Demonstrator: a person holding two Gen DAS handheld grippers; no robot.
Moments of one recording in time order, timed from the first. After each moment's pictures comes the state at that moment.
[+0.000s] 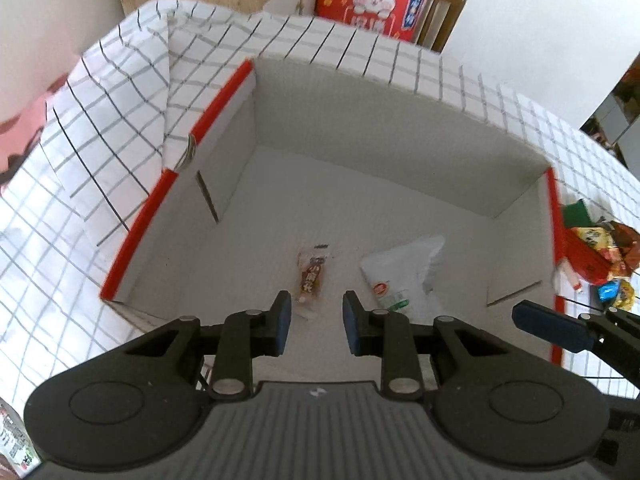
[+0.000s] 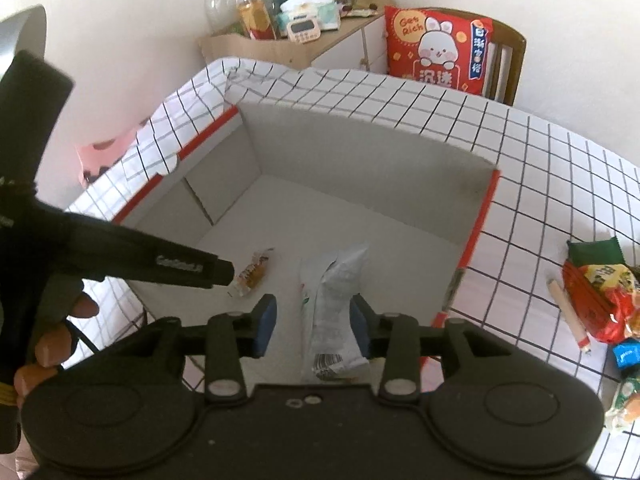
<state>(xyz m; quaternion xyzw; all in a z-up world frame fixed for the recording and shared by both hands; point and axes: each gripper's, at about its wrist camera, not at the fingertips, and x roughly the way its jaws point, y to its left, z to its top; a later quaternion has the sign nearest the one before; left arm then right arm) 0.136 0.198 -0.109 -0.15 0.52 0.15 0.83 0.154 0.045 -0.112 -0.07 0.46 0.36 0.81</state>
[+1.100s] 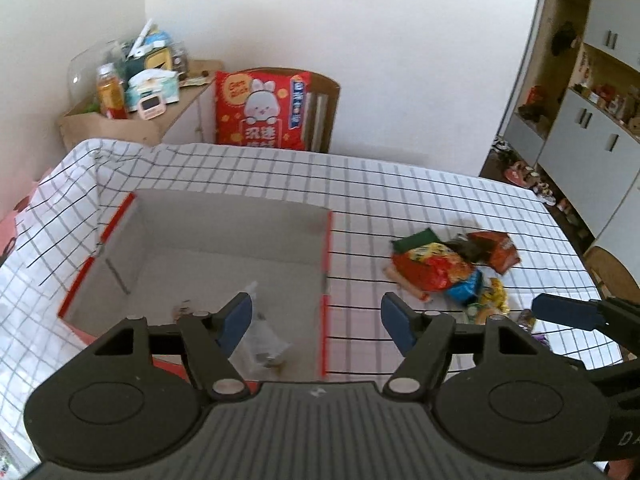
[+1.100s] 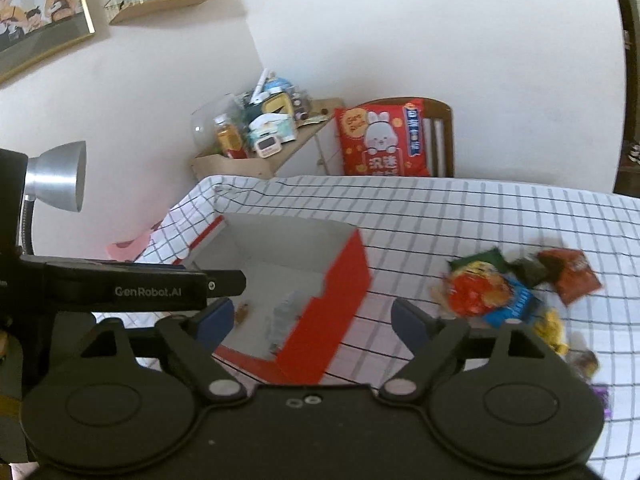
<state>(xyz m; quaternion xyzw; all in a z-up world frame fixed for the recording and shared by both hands) 0.080 0.035 -0.015 -0.08 0.38 0.07 0.92 0.097 -0.138 -0.030 0.04 0.35 0.33 0.88</state>
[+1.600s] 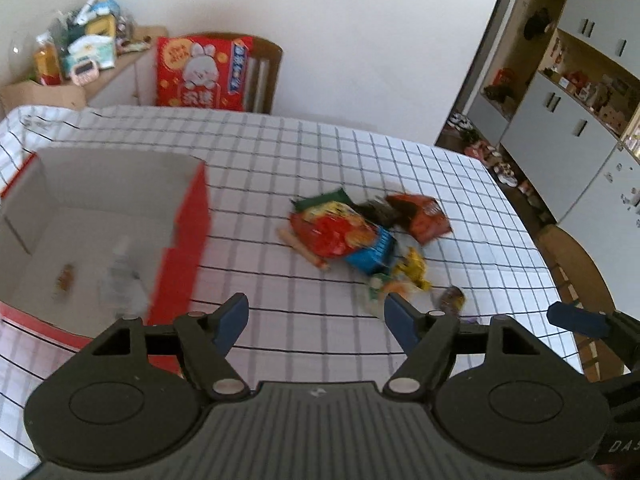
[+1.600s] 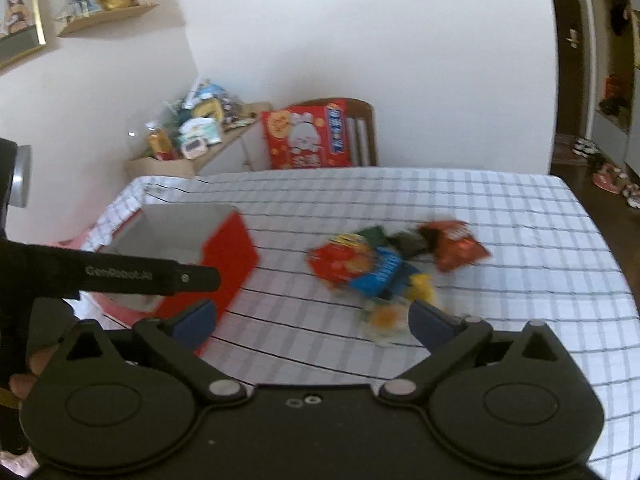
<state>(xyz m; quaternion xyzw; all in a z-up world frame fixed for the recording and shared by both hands) 0.112 -0.065 -0.052 -0.11 0.42 0.01 0.90 0.099 -0.255 -0.062 0.02 0.35 0.25 0.90</state>
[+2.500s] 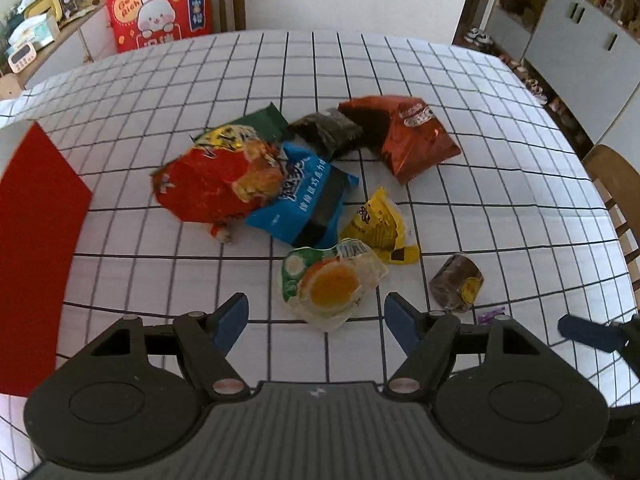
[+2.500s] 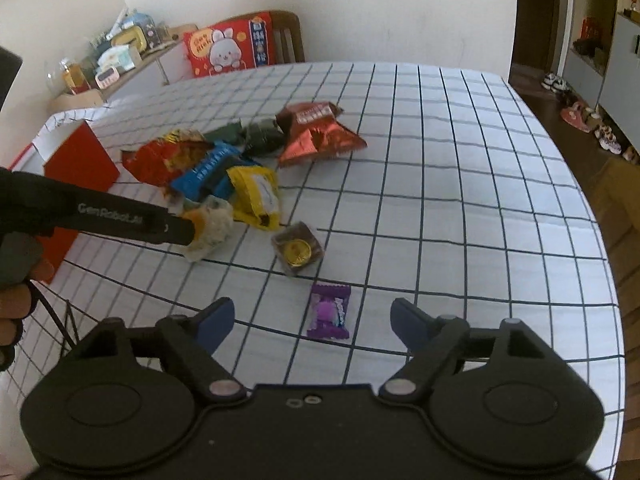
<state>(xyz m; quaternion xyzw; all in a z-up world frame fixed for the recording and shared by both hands) 0.234 -0.180 -0.158 -0.04 0.52 0.03 0.85 0.181 -0.345 -0.177 -0.01 0.46 0.21 0.86</state>
